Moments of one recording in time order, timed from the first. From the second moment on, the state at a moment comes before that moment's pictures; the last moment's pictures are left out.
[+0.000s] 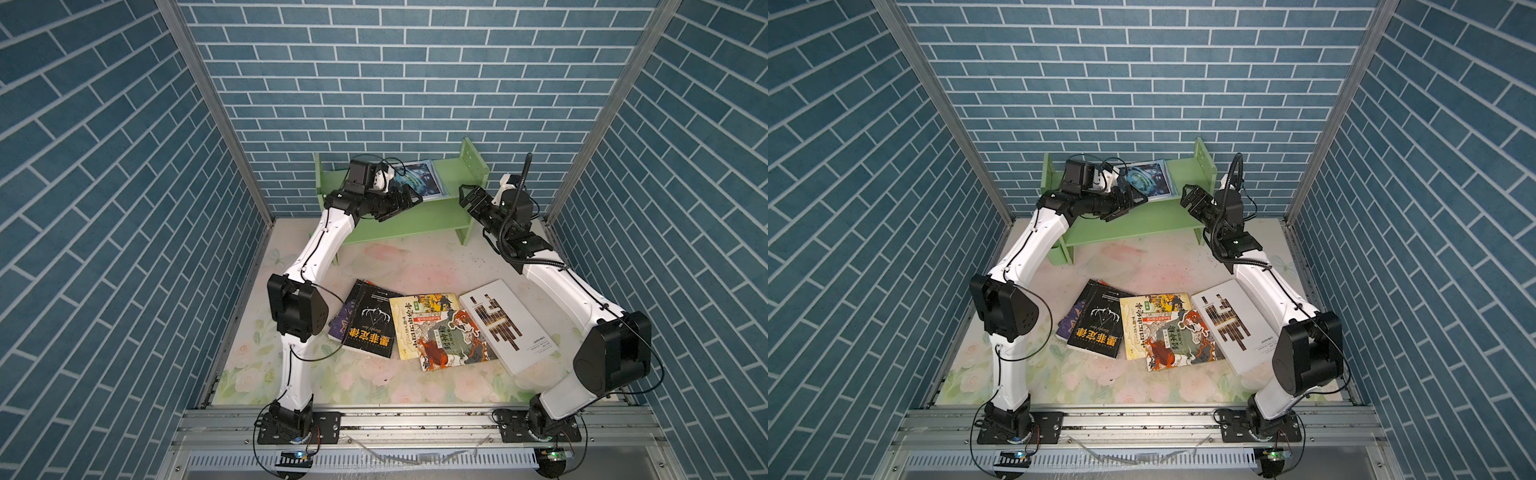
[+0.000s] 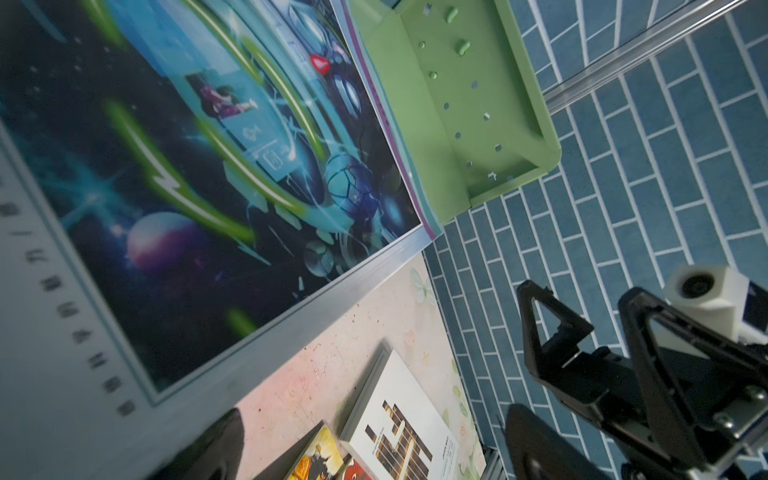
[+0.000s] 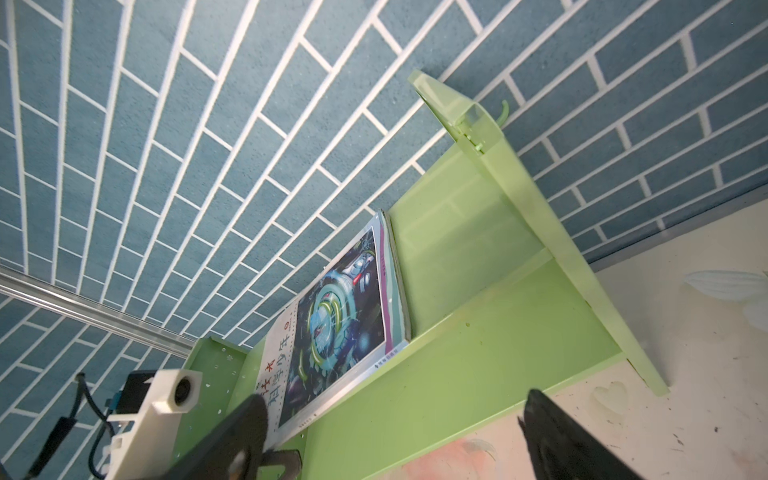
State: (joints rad) left arm -0.36 2.12 2.28 -0.70 0.57 -0.61; right arm 0.39 1.59 1.40 0.04 0.01 0.81
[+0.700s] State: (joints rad) left arm -0.36 2.16 2.29 -0.63 0.57 -0.68; right arm 0.39 1.52 1.34 0.02 0.06 0.81
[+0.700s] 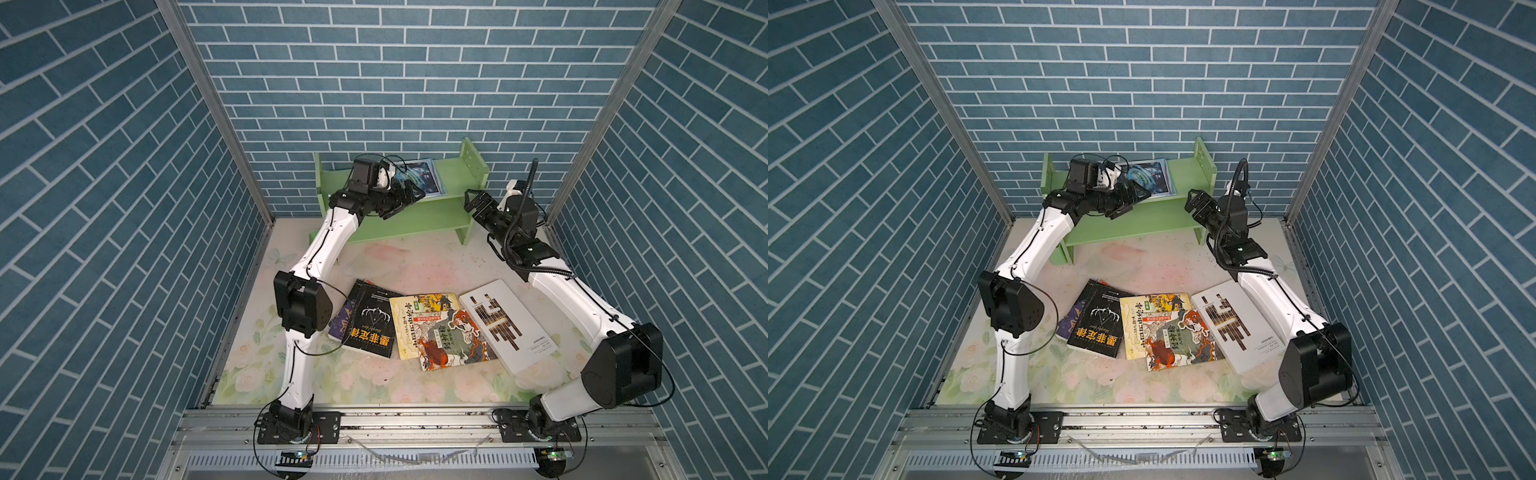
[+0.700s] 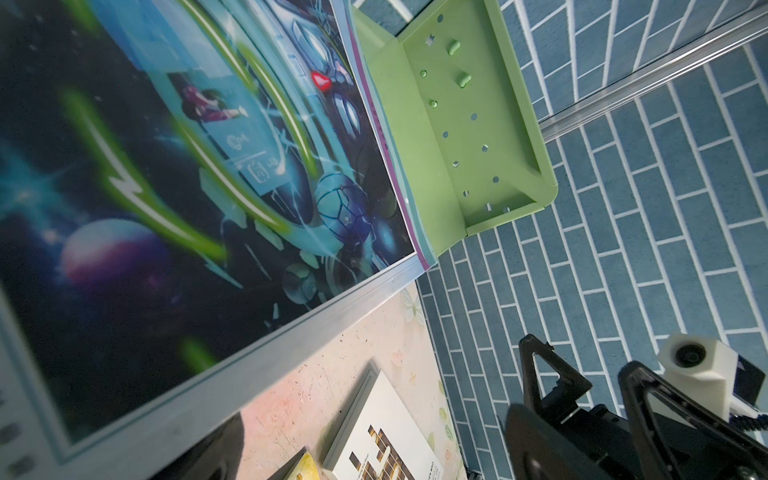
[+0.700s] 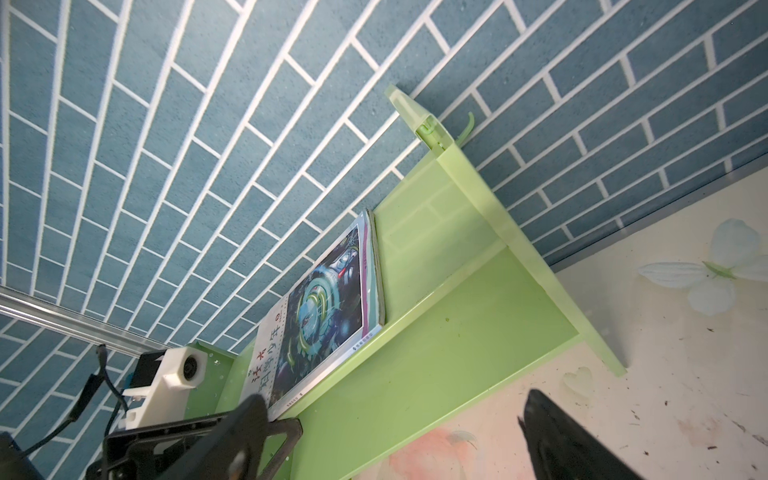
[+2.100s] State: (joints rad) left arm -0.59 1.52 0.87 -0.29 0.27 -0.71; right arm 0.46 1.51 0.79 -0.18 -0.11 0.78
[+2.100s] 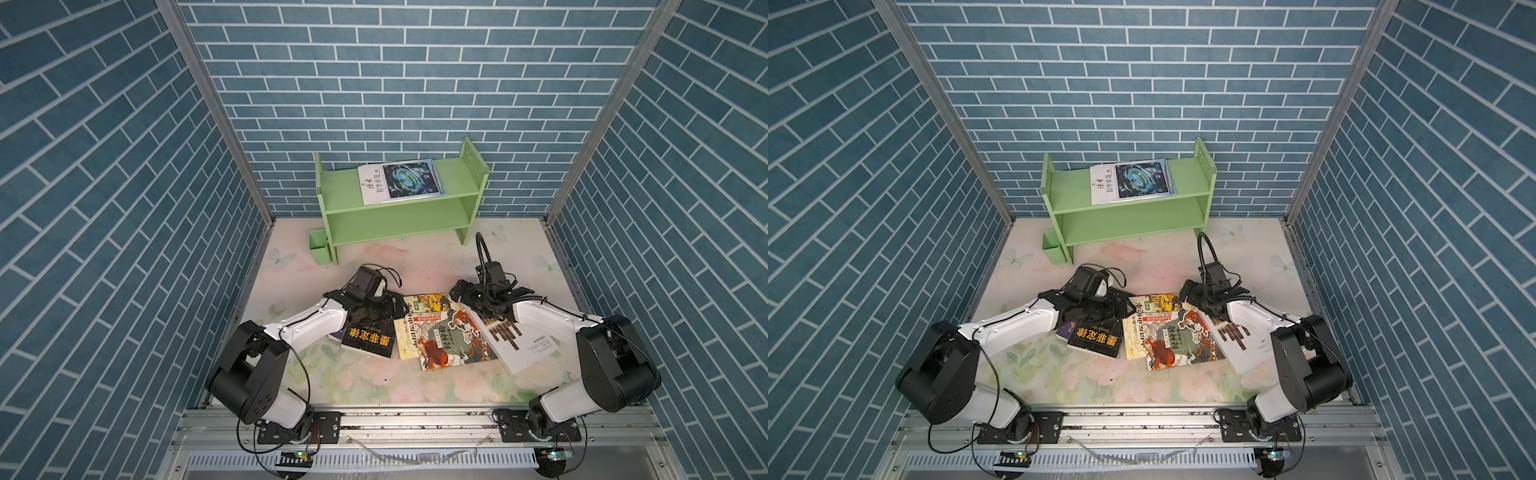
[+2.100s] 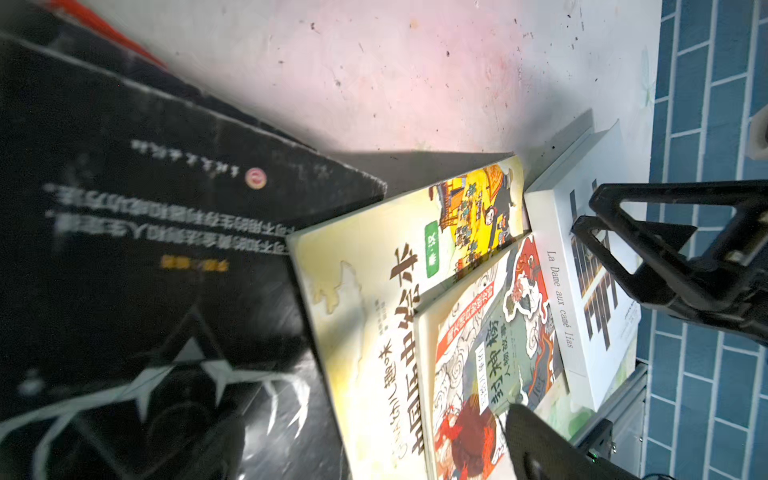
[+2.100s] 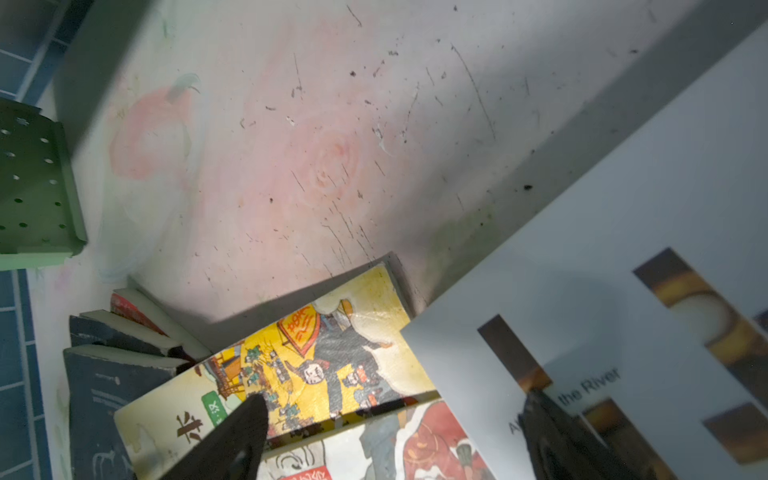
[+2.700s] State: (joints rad) left arm -0.67 1.65 0.74 0.20 0.26 -0.91; right arm 0.45 1.56 0.71 0.11 -0.15 0.81
